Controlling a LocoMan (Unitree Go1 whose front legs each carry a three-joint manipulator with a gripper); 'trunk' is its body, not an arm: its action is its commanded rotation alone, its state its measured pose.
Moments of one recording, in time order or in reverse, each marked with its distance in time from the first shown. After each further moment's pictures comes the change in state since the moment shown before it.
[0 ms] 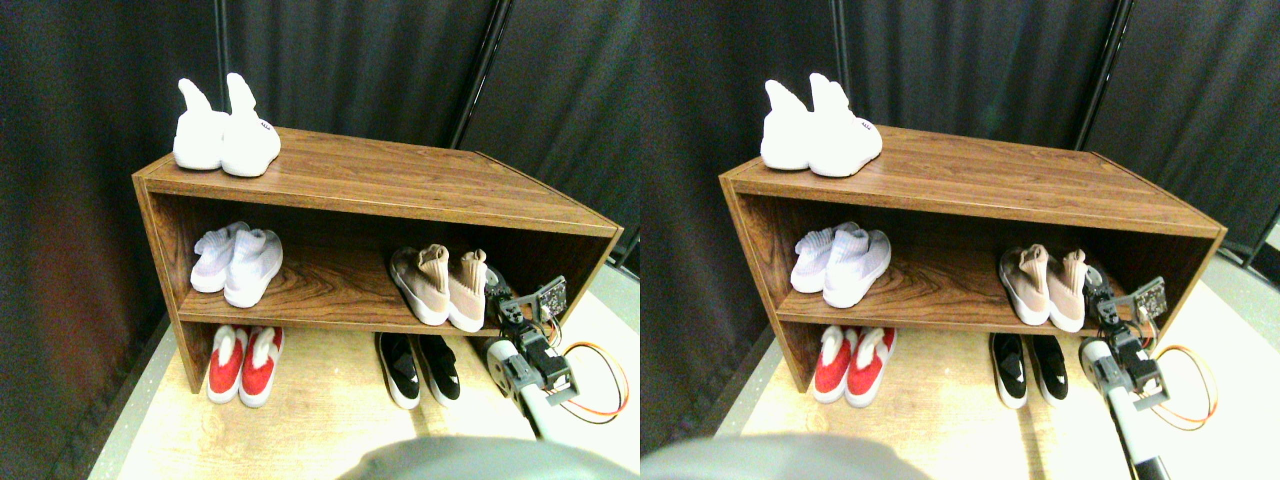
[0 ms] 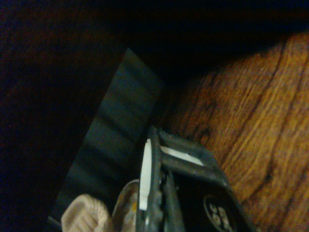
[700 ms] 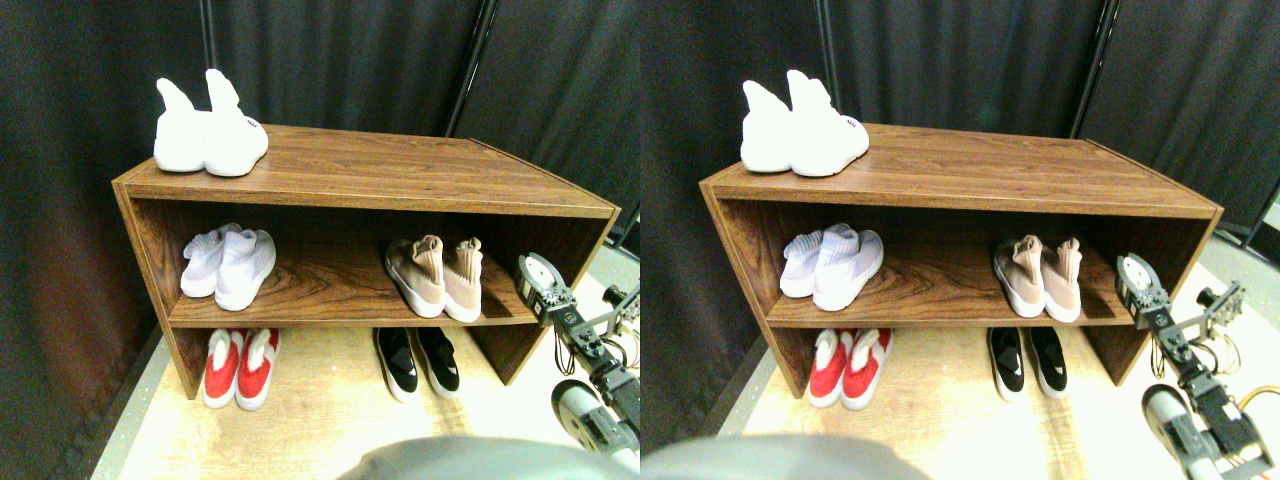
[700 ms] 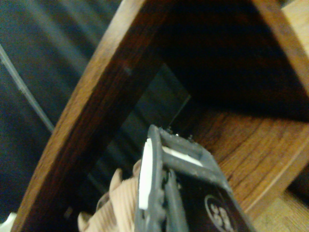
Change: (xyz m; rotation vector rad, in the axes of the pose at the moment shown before) right arm -0.065 0.030 0.035 -0.083 0.109 0.242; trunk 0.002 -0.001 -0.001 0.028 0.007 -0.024
